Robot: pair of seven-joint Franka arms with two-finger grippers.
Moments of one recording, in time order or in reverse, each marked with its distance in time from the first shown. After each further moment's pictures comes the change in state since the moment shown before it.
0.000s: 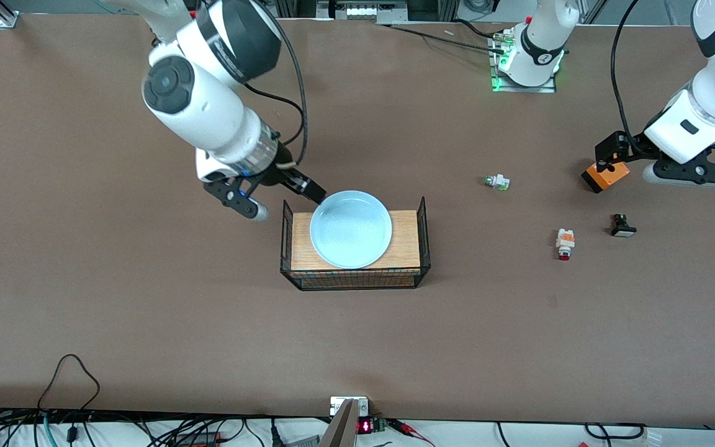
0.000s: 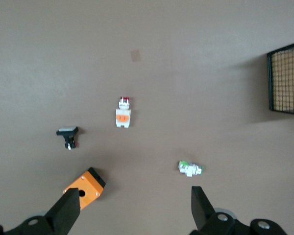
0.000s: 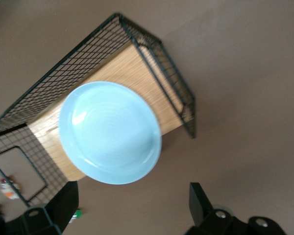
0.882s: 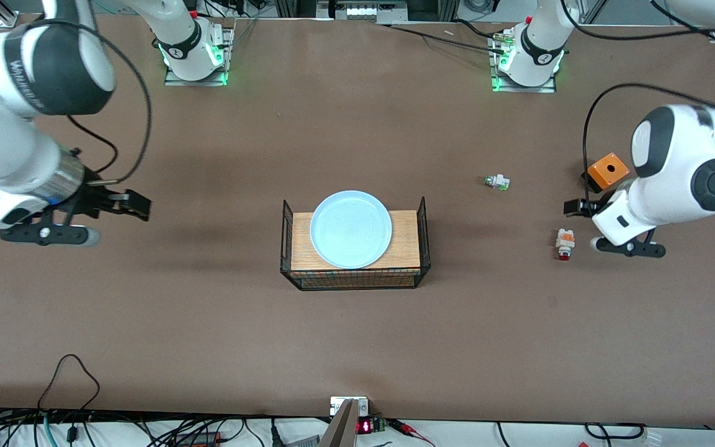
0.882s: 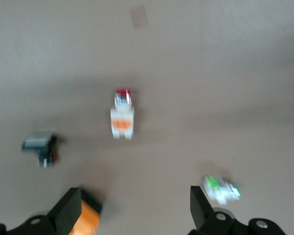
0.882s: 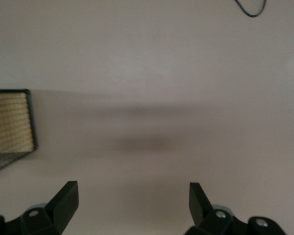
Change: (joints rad) left arm 0.053 0.330 0.015 -0.082 0.010 0.294 0.091; right arm -0.391 -0.064 -0.018 -0.001 -0.242 -0.203 -0.811
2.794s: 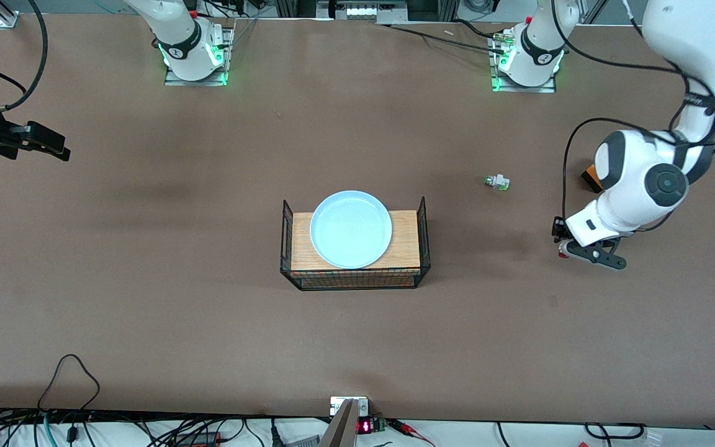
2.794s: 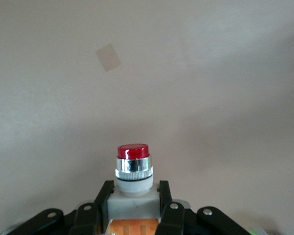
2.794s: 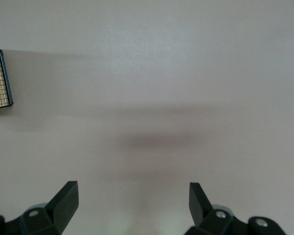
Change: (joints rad) left arm 0.065 0.017 -0.091 -0.103 0.000 0.229 0.187; right arm -0.140 -0.249 -0.019 -0.164 0.000 -0.129 -0.156
